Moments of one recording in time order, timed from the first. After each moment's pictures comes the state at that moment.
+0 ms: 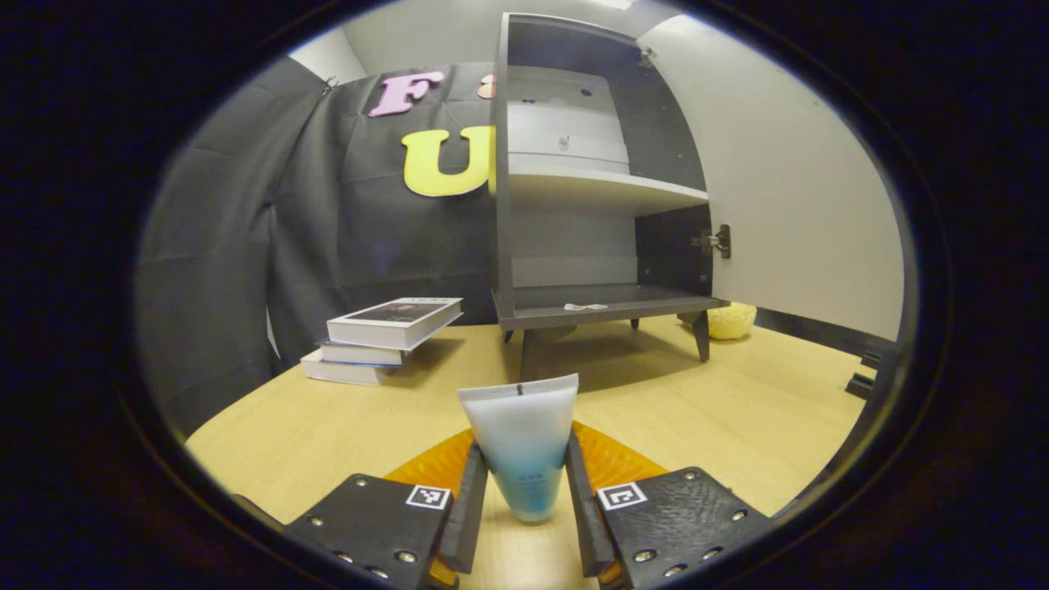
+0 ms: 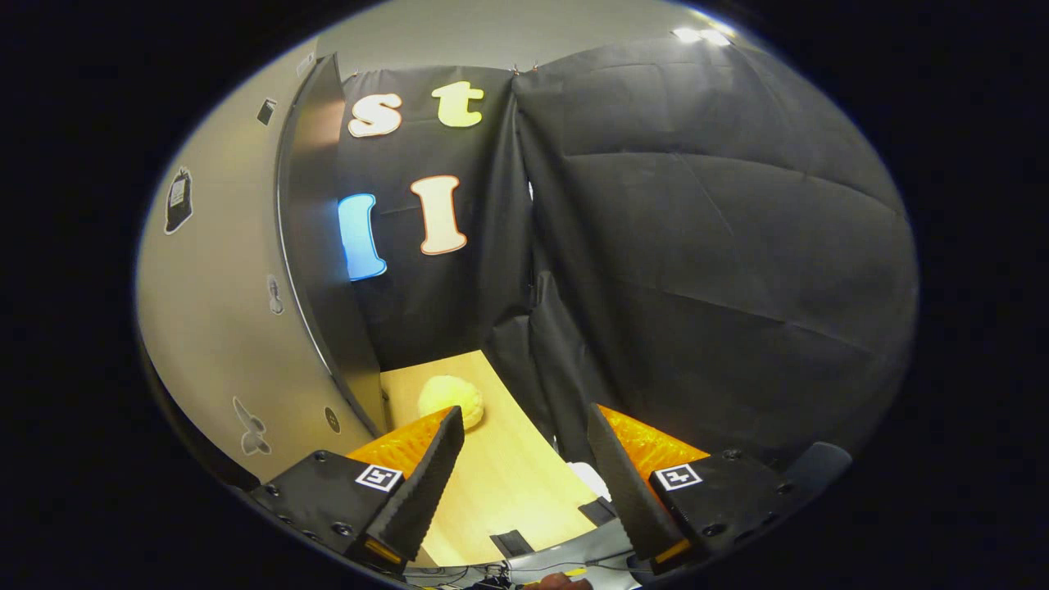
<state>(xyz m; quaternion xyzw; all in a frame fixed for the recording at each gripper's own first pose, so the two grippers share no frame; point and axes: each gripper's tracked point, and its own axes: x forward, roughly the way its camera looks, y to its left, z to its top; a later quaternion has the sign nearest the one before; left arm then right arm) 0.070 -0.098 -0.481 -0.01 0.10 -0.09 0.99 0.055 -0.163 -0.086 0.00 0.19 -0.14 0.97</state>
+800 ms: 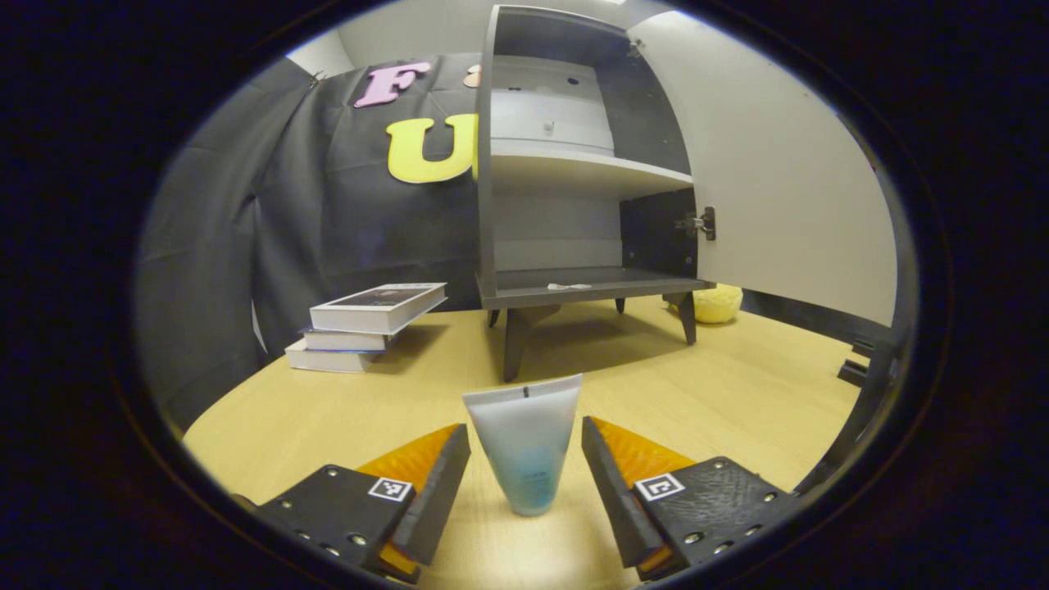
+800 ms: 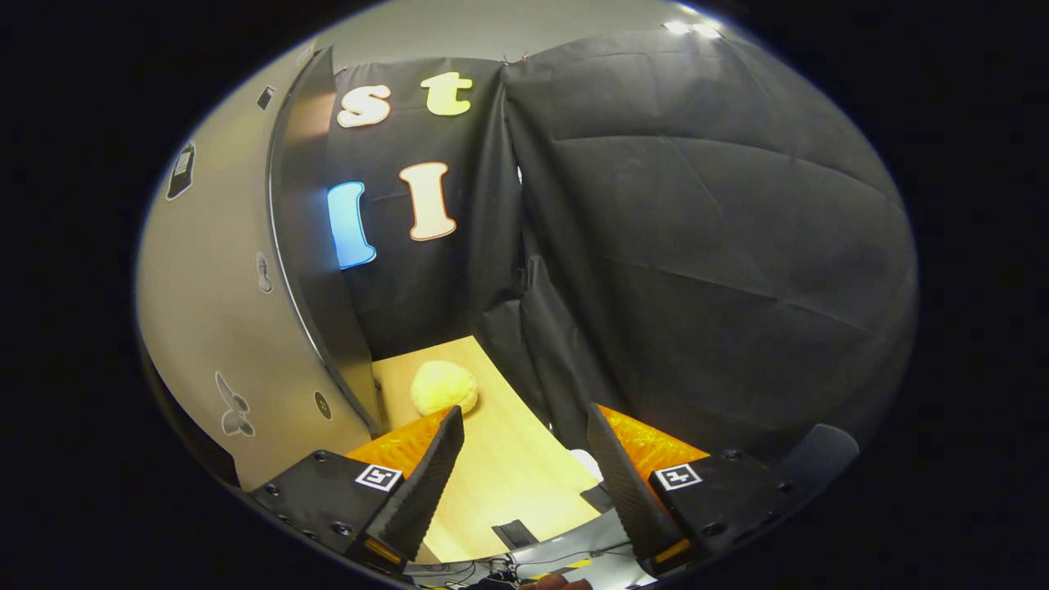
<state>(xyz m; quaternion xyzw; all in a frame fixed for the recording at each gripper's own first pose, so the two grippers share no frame) 0.061 -0.109 -0.493 0.00 0.12 -0.13 0.98 0.045 -0.164 -0.112 0.02 0.20 -0.16 0.97</state>
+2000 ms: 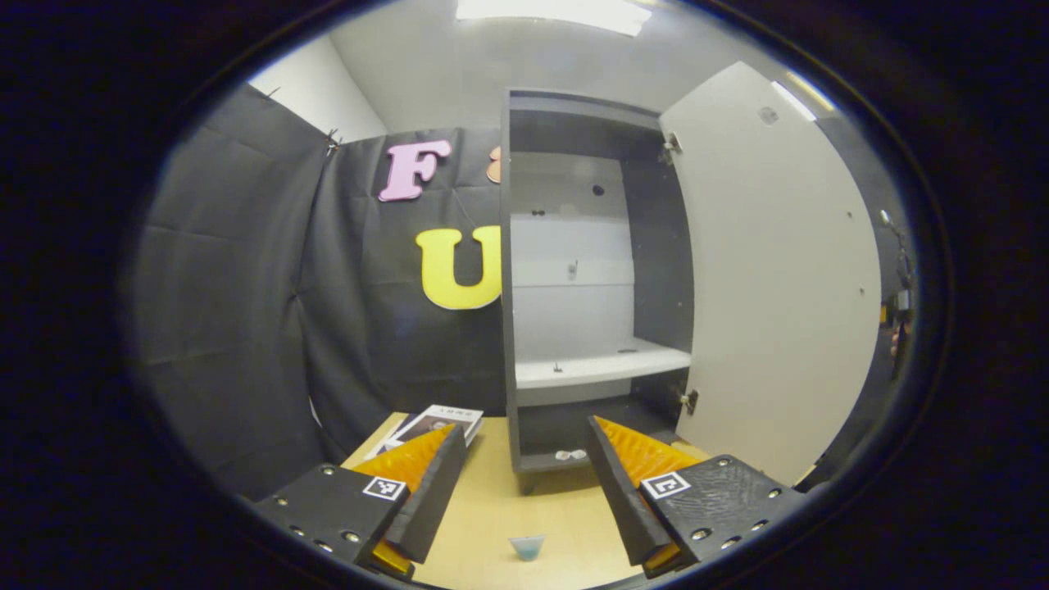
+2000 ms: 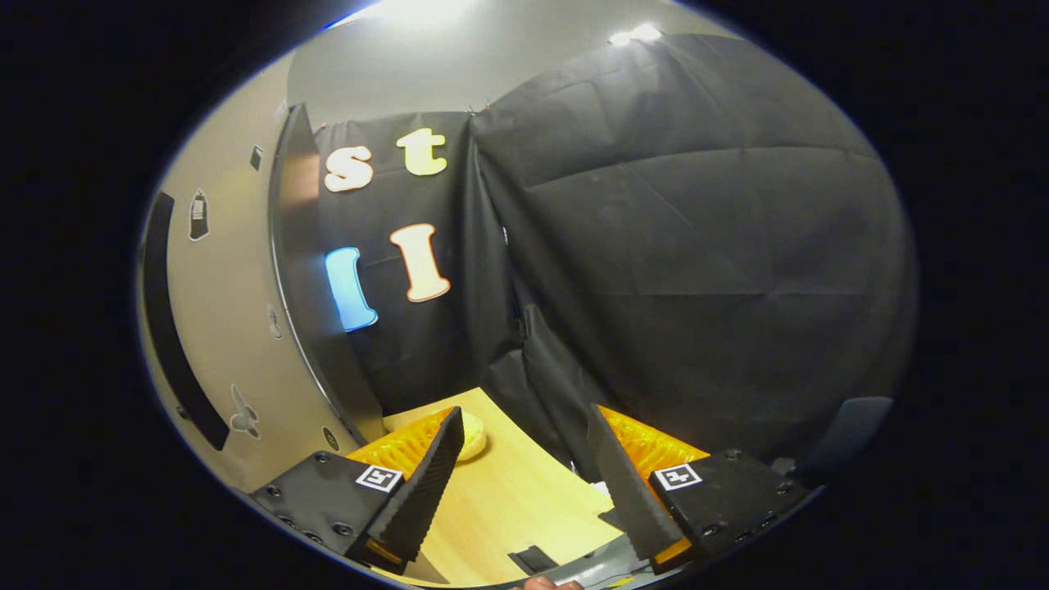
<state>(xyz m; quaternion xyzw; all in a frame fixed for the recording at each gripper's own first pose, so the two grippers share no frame) 0.005 -0.085 -0.128 -0.01 0.02 -0.06 1.00 0.029 -0.177 -0.092 0.04 0.07 -0.14 0.99</state>
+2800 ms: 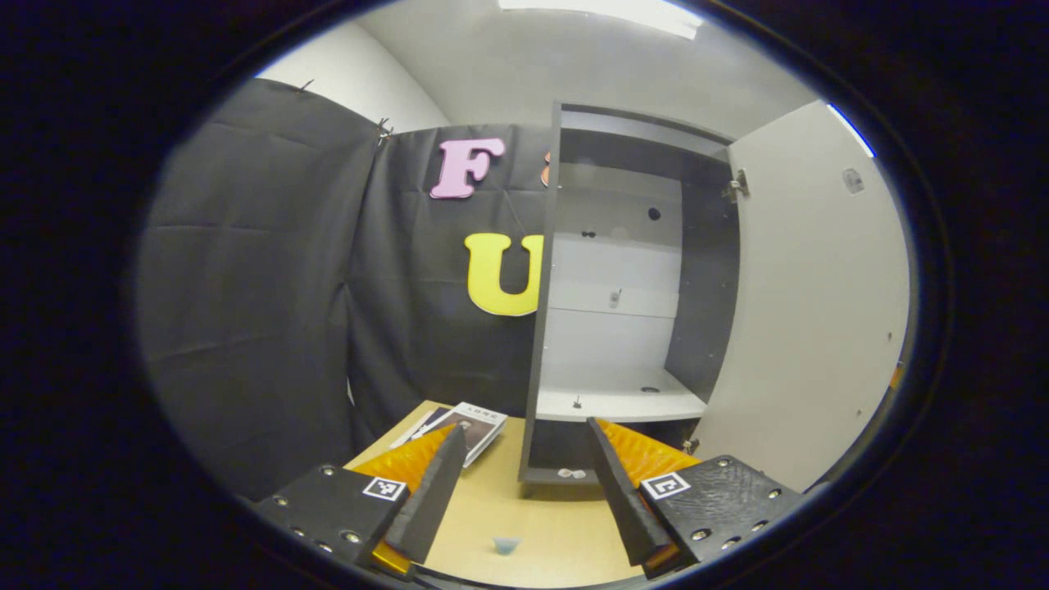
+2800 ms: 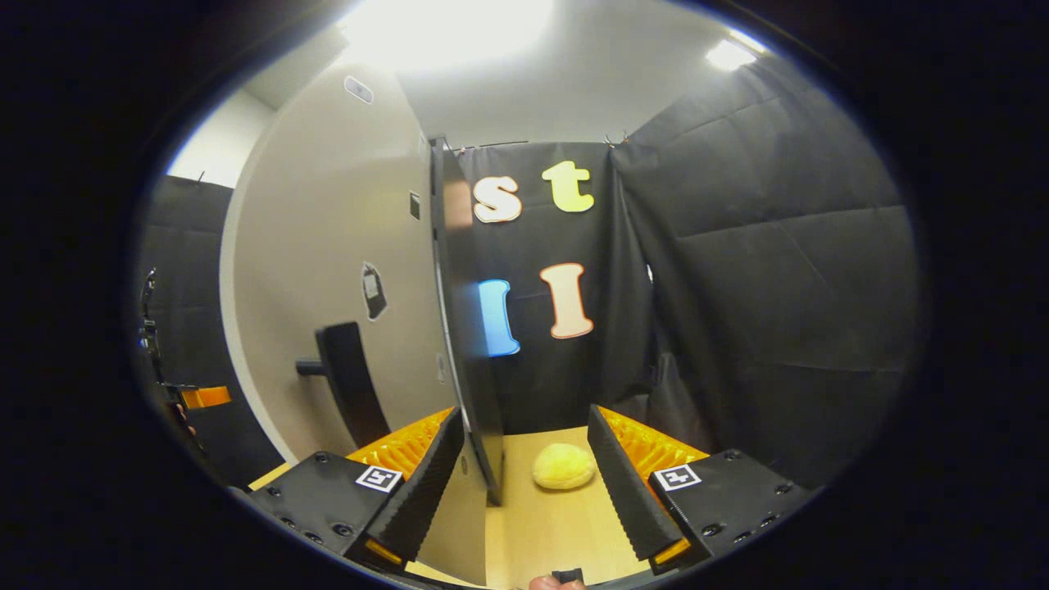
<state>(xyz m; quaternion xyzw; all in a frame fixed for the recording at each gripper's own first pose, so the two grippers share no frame) 0.003 -0.062 -0.051 -0.07 0.07 0.04 0.99 0.019 -0.073 0.001 0.00 0.03 0.11 0.99</state>
